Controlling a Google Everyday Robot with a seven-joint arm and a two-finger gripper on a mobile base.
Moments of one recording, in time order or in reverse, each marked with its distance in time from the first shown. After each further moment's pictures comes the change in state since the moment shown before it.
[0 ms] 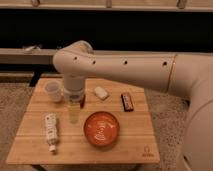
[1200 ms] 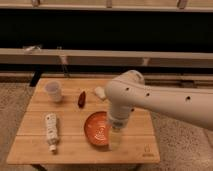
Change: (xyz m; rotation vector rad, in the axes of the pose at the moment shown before) arm -0.193 -0.090 0.029 0.055 -0.084 0.346
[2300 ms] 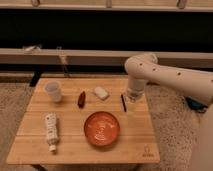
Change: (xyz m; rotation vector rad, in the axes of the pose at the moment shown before) arm -0.054 0.168 0.012 -0.051 -0.063 0.142
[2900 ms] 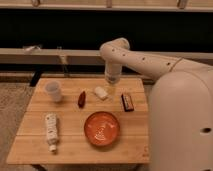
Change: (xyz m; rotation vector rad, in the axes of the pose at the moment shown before) arm 0.124 0.064 -0.017 -0.058 0.005 -0.151
